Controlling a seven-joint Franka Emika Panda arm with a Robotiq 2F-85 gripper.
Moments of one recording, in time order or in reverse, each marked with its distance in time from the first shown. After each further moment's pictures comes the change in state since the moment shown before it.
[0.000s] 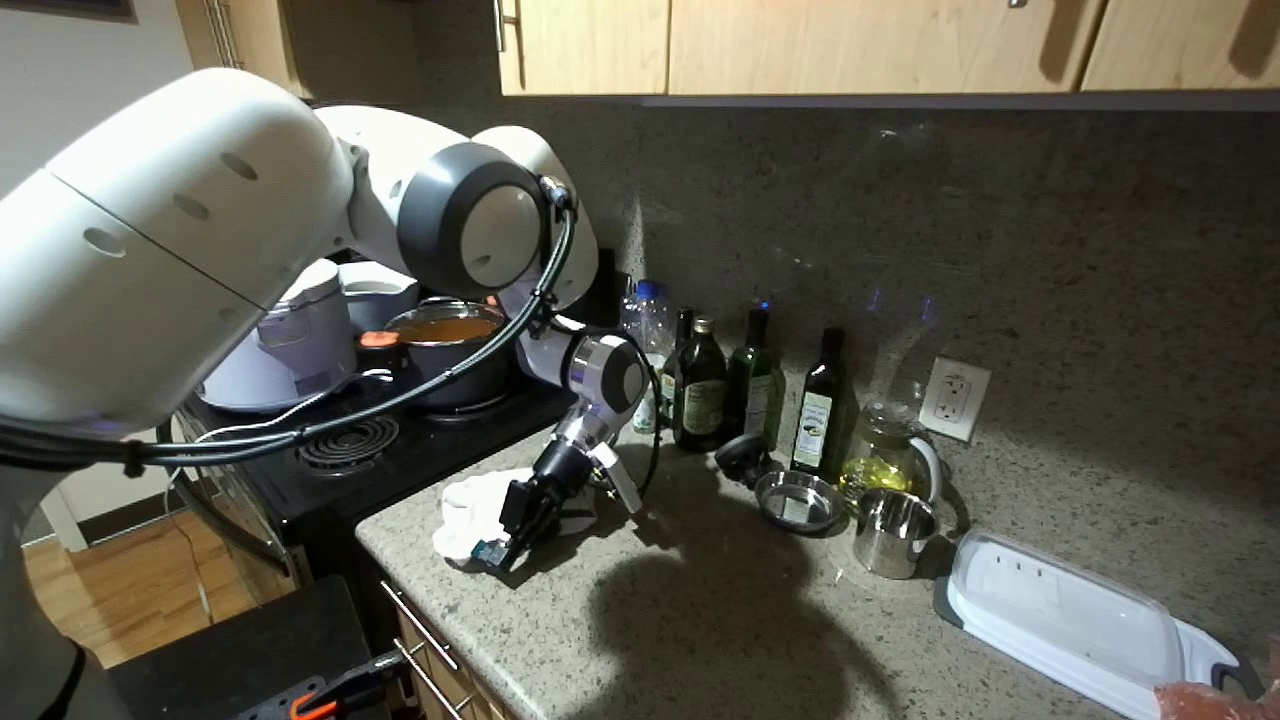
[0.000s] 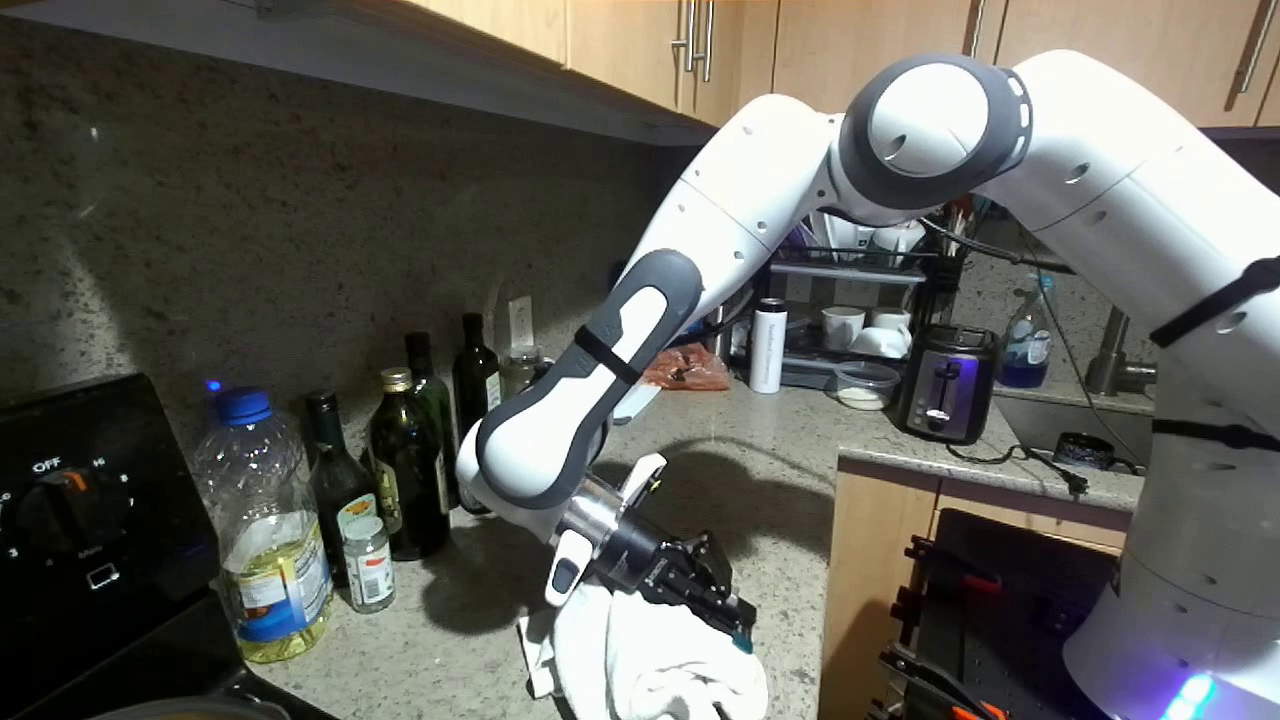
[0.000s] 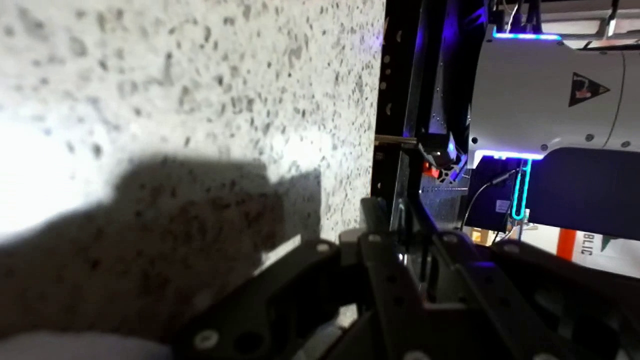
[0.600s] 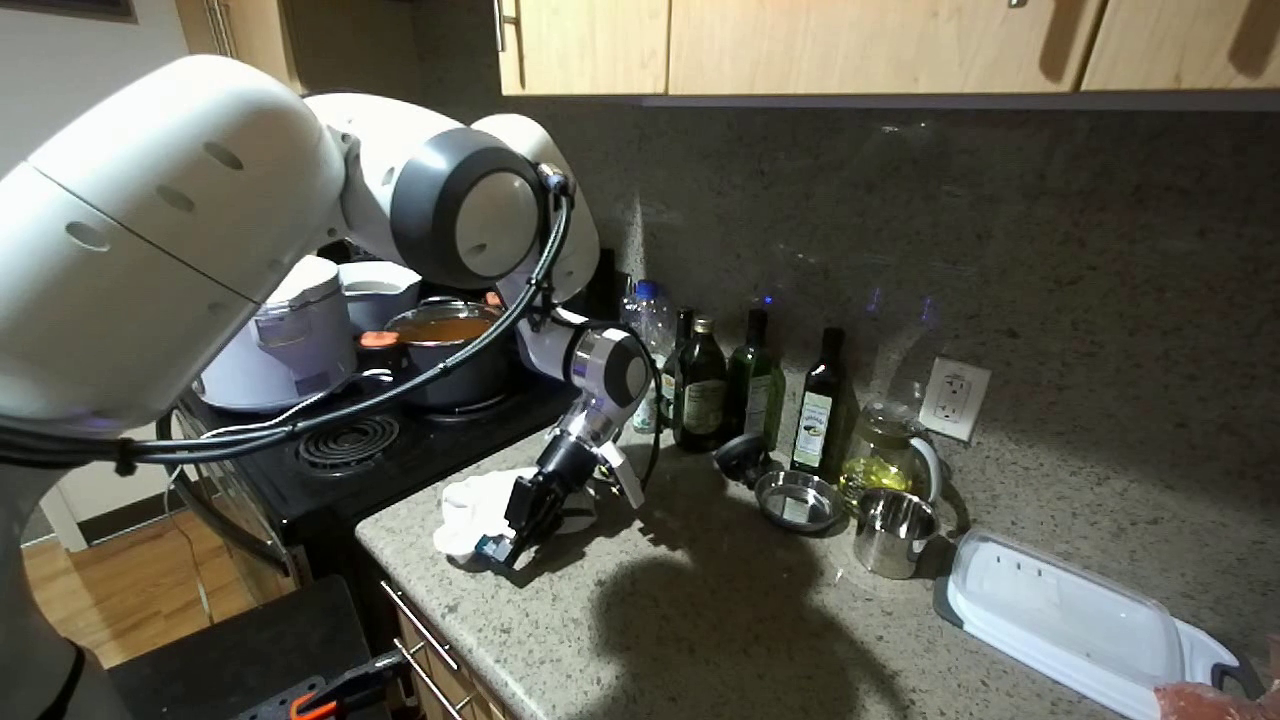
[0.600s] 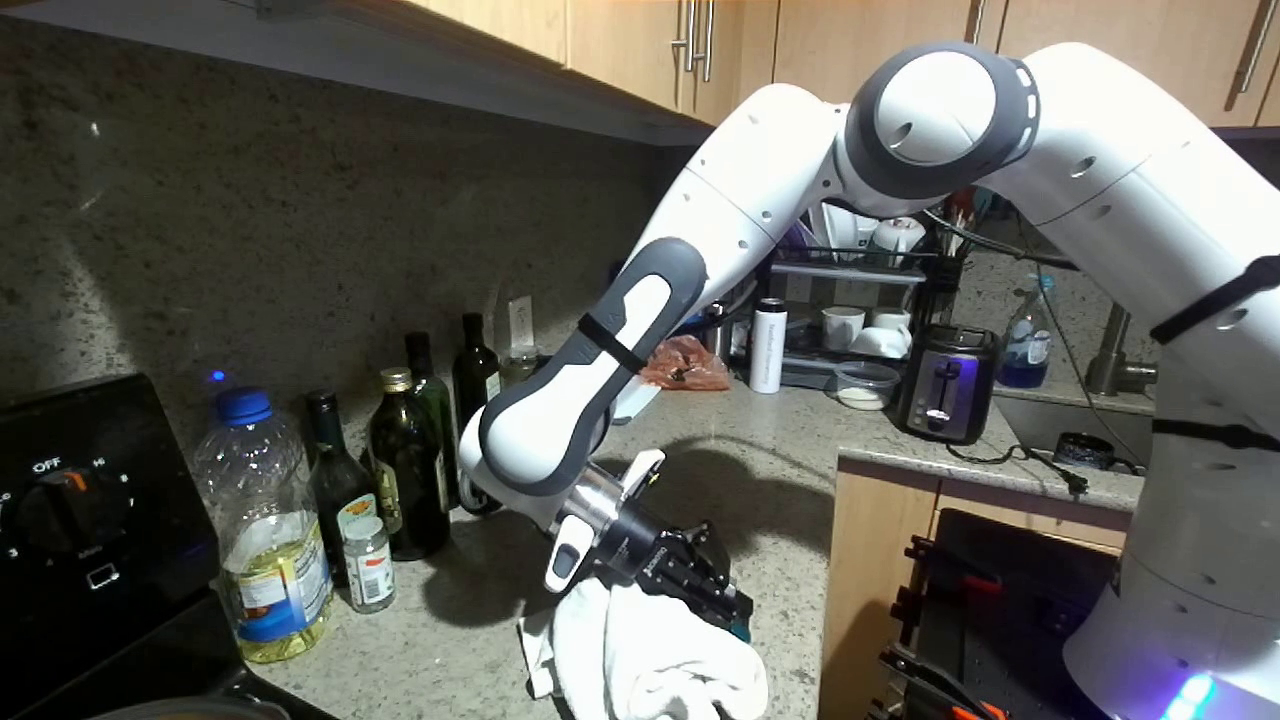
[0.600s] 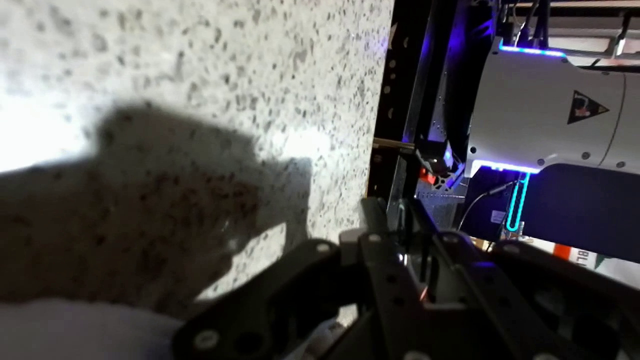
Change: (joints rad) arm -0.011 -0.030 0.001 -0.018 0.001 0.016 -0.080
